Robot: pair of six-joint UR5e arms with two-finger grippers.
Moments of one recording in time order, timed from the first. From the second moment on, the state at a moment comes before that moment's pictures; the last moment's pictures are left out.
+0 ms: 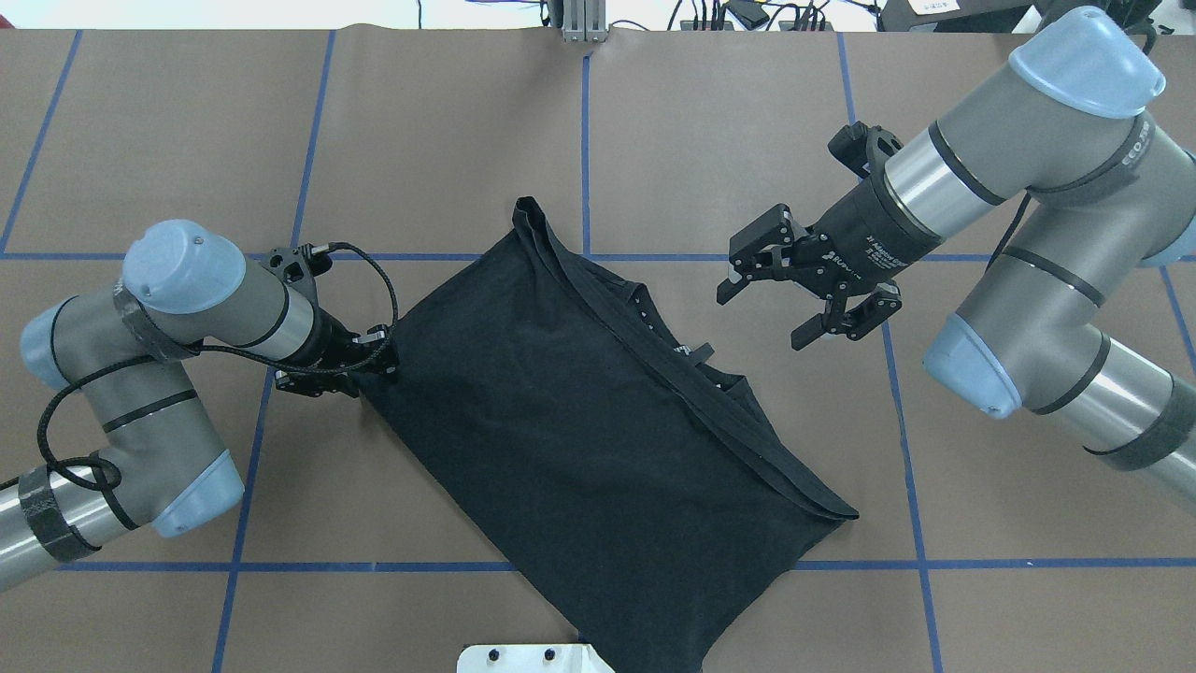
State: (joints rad) left arm -0.63 -1.89 -1.64 -2.09 -2.10 -1.50; right arm 0.85 -1.17 1.82 -1.08 2.60 1.58
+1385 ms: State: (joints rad) left arm -0.73 -1.95 -1.60 -2.08 -2.10 -1.48; right arm 0.87 -1.18 1.82 -1.08 2.60 1.58
